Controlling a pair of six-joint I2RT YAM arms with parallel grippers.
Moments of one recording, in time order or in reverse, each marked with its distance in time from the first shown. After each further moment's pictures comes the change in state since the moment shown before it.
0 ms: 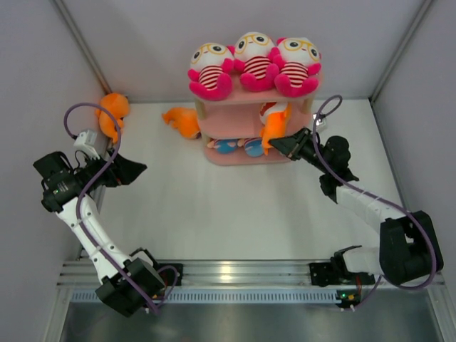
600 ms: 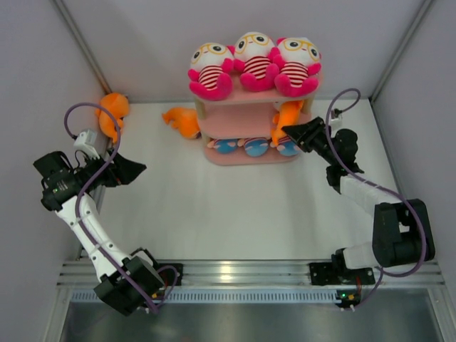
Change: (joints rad) left arm 0.000 0.011 0.000 -0.004 -0.019 0.008; right arm -0.153 0.125 0.046 0.033 0.041 0.138
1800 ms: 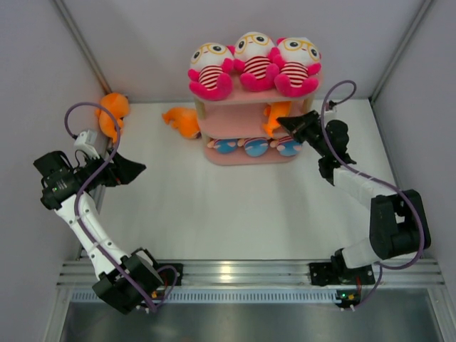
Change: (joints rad) left arm 0.000 0.015 0.000 -0.001 0.002 0.017; right arm 0.069 0.060 0.113 -0.035 0.138 0.083
